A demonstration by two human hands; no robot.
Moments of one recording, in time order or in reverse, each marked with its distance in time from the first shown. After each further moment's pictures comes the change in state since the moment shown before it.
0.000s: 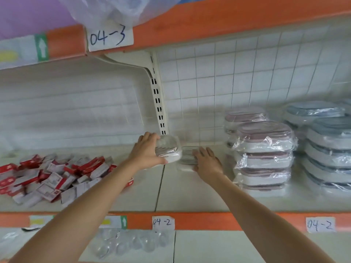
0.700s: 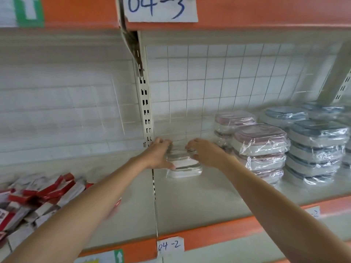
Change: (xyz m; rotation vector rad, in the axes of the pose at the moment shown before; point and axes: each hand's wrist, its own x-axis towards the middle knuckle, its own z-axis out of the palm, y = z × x) left_hand 0.081 -0.010 0.047 -0.144 -0.270 0.324; right_hand 0.022 -0.011 -0.061 -0.070 -0.014 -0.019
